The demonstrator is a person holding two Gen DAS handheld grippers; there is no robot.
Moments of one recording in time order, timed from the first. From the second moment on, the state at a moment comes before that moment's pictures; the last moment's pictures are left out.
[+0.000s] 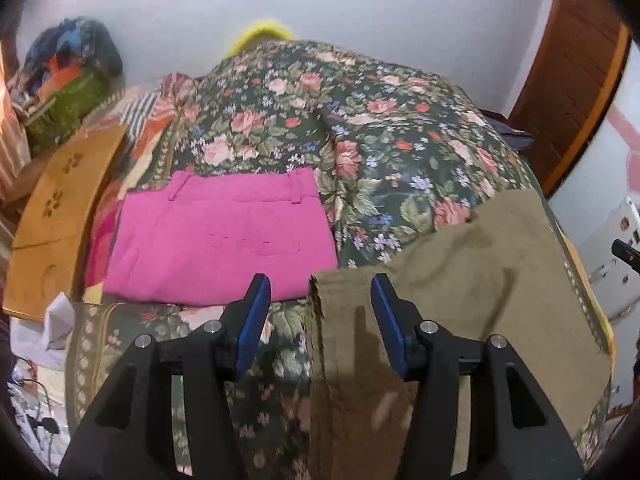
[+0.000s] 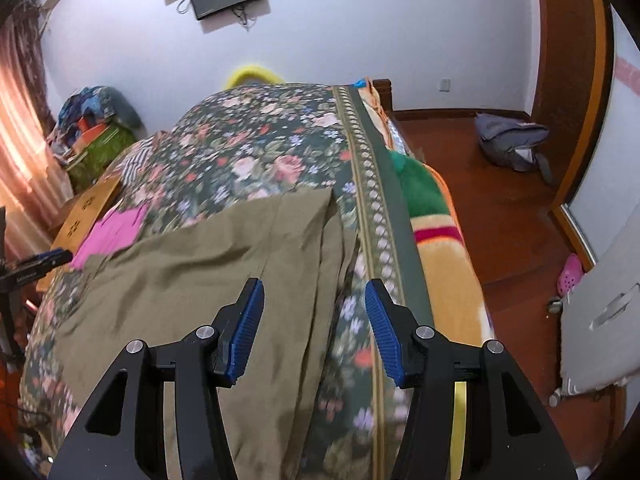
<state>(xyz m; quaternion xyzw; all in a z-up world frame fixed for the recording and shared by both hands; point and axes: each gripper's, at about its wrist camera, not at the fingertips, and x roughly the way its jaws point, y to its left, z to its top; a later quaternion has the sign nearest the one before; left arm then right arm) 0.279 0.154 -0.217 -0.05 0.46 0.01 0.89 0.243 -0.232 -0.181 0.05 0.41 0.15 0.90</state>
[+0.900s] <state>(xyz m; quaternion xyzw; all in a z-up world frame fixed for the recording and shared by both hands) 0.331 0.158 -0.296 -0.13 0.52 -0.10 0.84 0.382 -0.197 -0.267 0.08 0.50 0.20 0.84</state>
